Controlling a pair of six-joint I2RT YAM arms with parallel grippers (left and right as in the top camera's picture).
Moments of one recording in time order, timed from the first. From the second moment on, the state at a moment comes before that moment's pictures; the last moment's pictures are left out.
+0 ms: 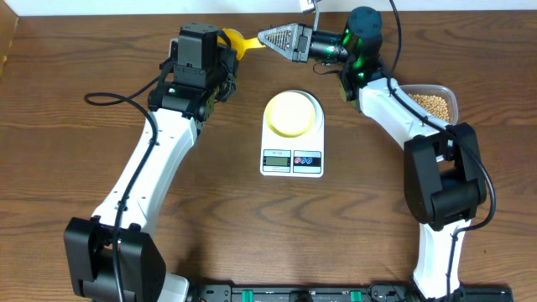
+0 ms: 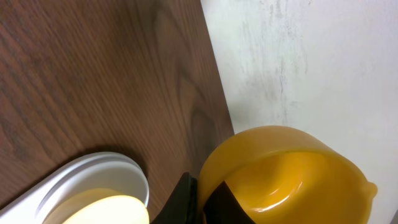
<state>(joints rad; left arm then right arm) -0.23 1.64 1.36 -0.39 0.02 -1.46 0.34 2.14 1.57 0.70 -1.04 1.04</state>
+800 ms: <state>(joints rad) -0.23 1.64 1.36 -0.39 0.02 -1.44 0.34 2.14 1.57 0.70 -1.05 0.96</state>
